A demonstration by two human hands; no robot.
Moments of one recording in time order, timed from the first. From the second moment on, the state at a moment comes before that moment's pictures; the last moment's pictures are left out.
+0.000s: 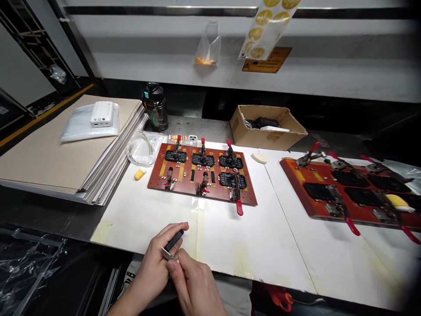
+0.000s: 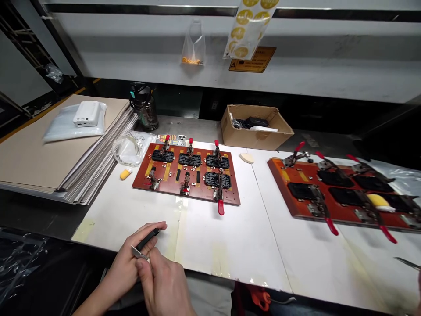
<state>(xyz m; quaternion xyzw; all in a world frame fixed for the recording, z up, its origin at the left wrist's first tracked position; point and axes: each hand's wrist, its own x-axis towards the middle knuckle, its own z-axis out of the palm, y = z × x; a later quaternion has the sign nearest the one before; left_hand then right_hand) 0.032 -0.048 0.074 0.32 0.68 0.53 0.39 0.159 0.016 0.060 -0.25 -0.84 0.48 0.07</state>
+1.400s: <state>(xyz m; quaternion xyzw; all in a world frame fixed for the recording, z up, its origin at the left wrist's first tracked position) 0.029 -0.062 0.072 0.32 0.68 0.53 0.39 0.153 0.000 0.061 -0.26 -0.80 0.53 0.10</state>
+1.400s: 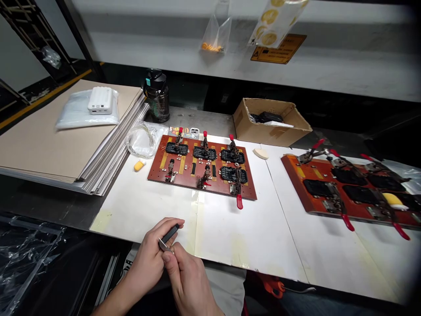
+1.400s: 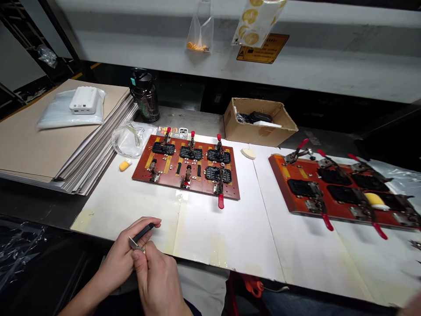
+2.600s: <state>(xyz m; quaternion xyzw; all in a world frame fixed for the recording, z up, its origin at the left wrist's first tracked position) 0.036 -0.060 0.074 0.33 0.70 0.50 0.39 0.166 0.047 0.049 -0.42 -0.73 0.53 0.12</state>
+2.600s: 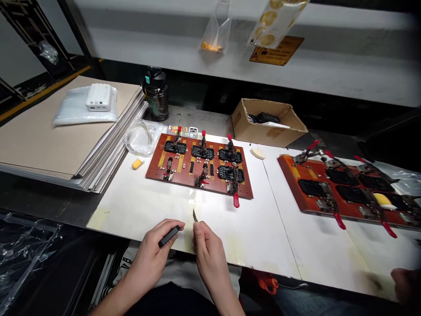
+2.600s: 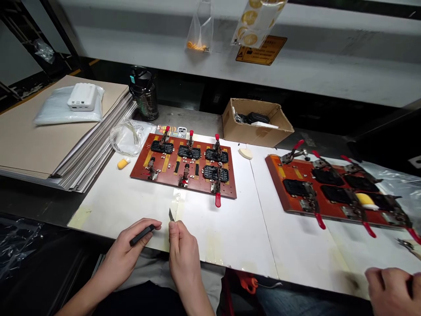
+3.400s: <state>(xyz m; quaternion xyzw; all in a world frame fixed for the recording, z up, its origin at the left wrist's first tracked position) 0.033 -0.048 0.070 -0.09 0.46 0.78 0.42 0.154 0.045 0.056 -0.35 -0.60 0.70 0.15</state>
